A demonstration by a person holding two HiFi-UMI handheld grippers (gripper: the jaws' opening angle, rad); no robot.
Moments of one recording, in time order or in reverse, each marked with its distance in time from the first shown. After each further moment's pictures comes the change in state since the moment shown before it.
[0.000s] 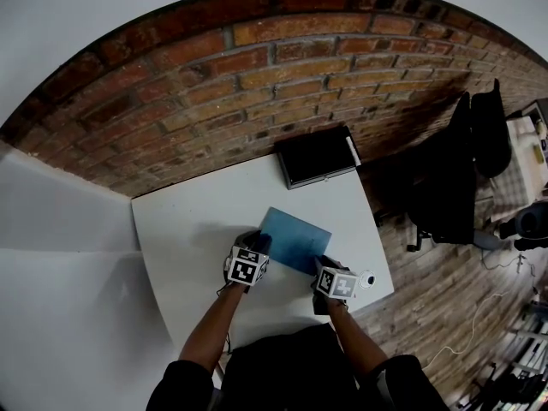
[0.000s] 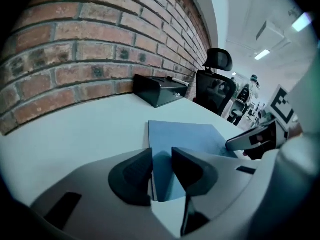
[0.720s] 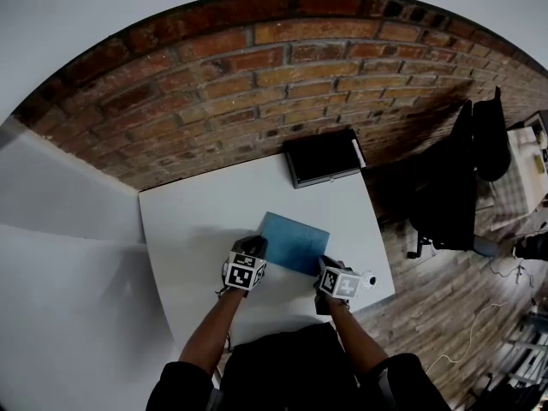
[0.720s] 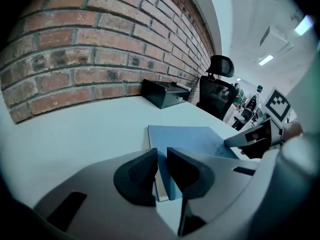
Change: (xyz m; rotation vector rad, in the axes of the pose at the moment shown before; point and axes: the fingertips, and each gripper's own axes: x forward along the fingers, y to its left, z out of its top) left arm -0.032 0.006 -0.015 -0.065 -0.052 0.035; right arm -0.007 0.008 -0.004 -0.009 -0.009 0.024
